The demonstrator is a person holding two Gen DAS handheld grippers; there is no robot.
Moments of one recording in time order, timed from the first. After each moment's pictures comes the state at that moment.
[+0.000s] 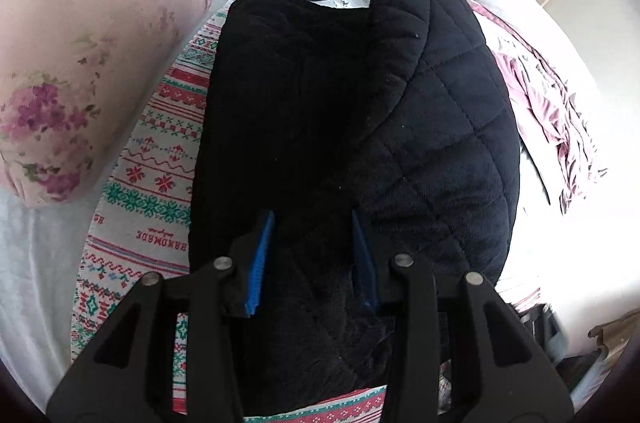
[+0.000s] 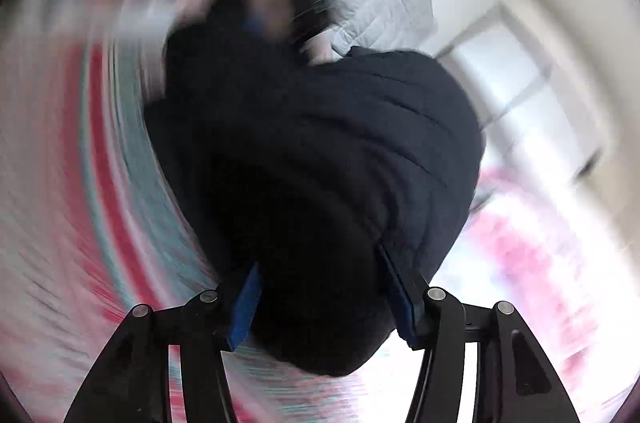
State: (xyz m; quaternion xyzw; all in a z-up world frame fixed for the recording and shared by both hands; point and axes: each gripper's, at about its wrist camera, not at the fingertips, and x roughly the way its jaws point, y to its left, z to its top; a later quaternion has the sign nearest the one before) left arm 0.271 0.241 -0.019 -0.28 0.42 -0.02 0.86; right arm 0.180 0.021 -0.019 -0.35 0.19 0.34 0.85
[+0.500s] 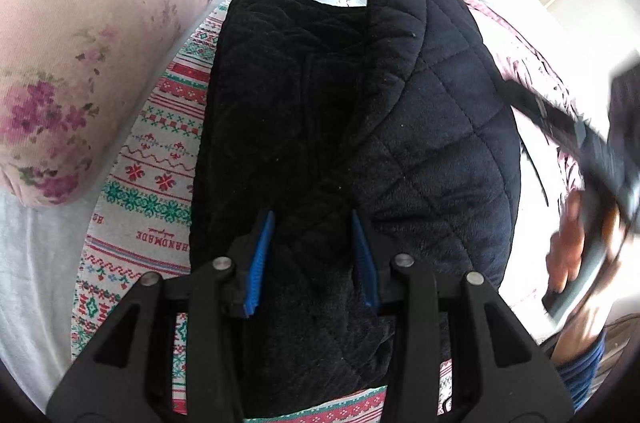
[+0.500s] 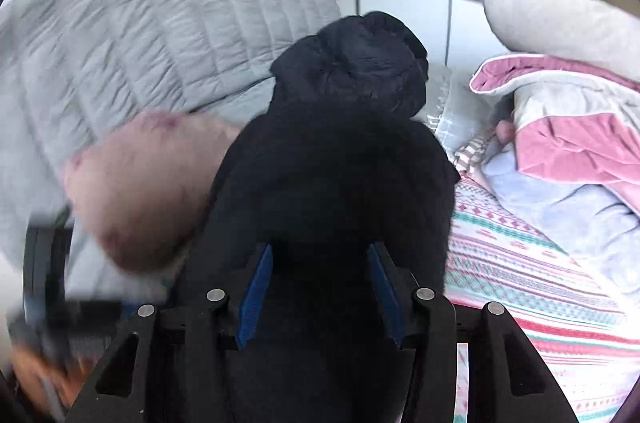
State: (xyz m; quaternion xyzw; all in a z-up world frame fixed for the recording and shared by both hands) left arm 0.275 0.244 -0.021 -0.28 0.43 -0.02 0.86; right arm 0.359 0.085 0.093 -0.09 0.35 0.31 0.88
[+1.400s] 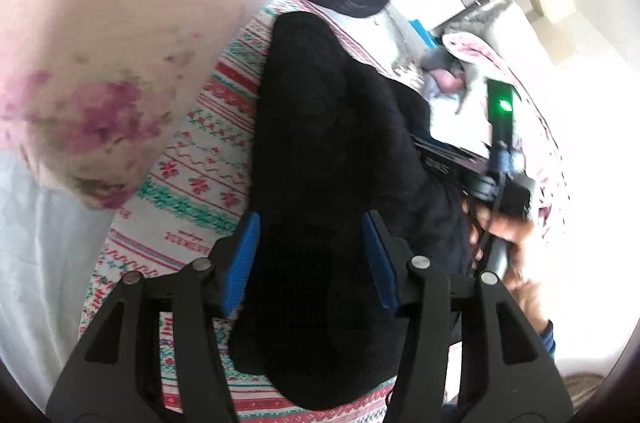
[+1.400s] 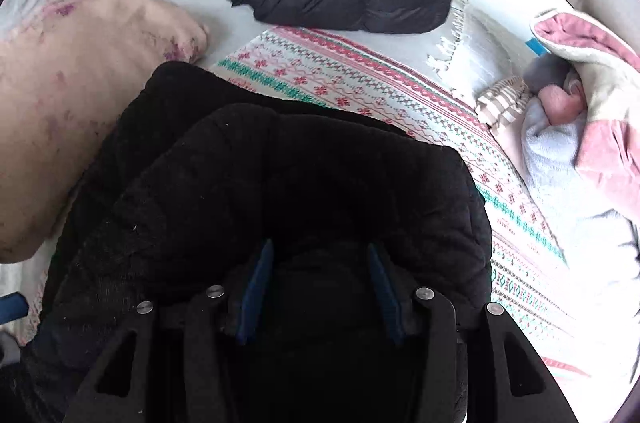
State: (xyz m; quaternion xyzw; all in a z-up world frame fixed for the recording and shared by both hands) left arm 0.267 0.295 -0.025 -0.39 0.41 0.01 0.83; right arm 0.453 0.135 -0.027 -0.24 0.46 0.24 0.82
